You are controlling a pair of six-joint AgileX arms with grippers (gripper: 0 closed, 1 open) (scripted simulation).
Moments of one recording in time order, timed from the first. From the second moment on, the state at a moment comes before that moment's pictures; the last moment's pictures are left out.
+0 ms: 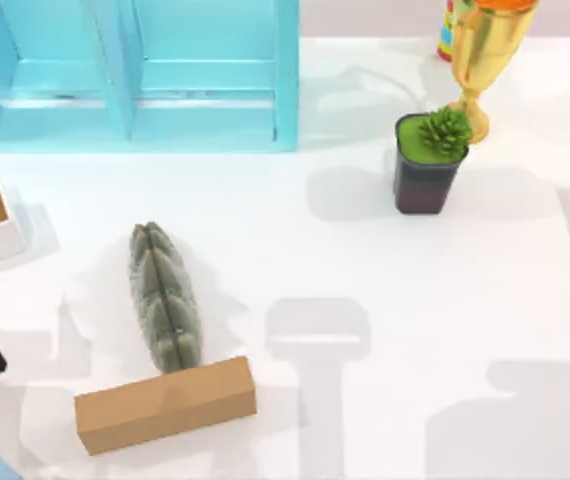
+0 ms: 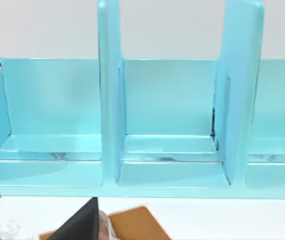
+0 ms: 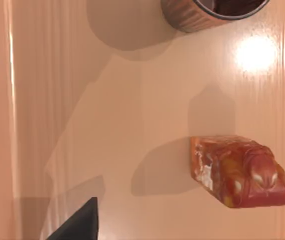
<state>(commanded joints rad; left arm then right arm) 0.00 0.00 0.00 0.00 0.00 0.00 -0.43 1.30 1.02 -0.95 0.00 -0.43</state>
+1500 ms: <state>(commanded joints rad) 0.00 0.00 0.00 0.00 0.00 0.00 -0.55 1.76 1.05 -0.85 0.00 -0.54</state>
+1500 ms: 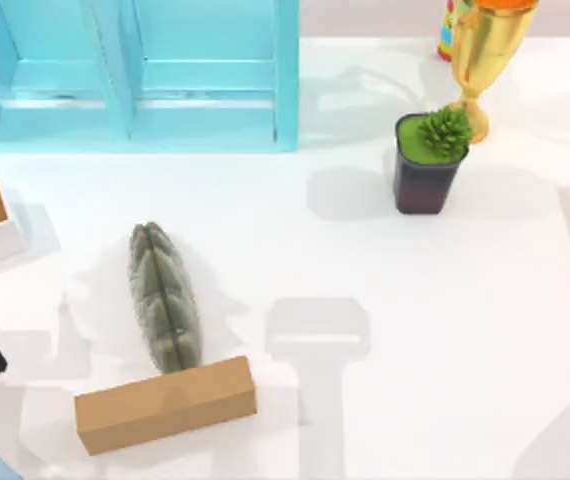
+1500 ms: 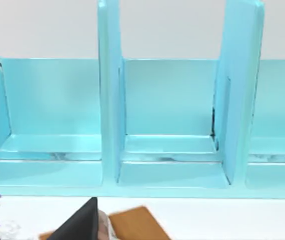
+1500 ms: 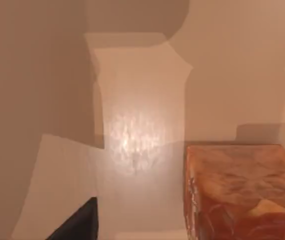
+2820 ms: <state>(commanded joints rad) 0.00 0.00 0.00 0.00 0.00 0.00 -0.55 1.79 1.02 -0.80 0.00 -0.54</state>
